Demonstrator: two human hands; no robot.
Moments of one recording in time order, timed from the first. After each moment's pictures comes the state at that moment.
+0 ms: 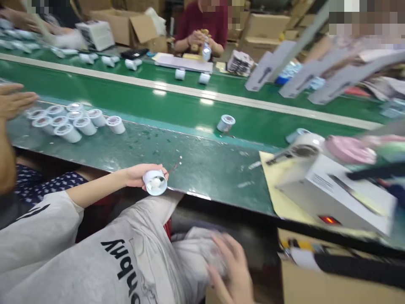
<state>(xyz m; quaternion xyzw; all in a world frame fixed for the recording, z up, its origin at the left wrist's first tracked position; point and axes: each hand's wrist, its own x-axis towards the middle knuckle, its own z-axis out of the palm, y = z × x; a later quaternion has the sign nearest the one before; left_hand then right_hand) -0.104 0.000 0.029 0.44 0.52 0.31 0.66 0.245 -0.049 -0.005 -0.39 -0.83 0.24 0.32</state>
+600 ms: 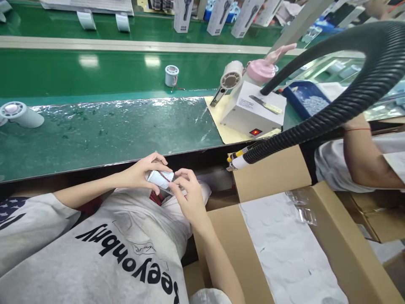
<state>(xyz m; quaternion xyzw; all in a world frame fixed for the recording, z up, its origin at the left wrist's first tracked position) -0.013 0.013 -0.014 0.79 0.32 0.26 0.45 0.211 -0.049 0.000 -0.51 -0.68 0.37 0.39</state>
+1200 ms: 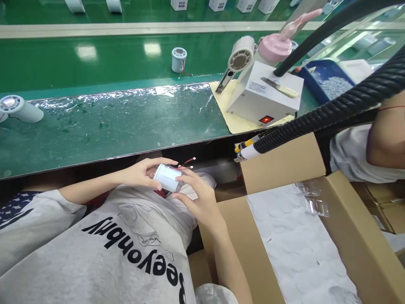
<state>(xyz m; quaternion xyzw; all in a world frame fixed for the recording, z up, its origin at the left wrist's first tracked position) -0.011 -0.005 -0.005 0.60 0.29 0.22 0.71 0.230 -0.069 0.002 -0.44 -0.73 0.34 0.40</state>
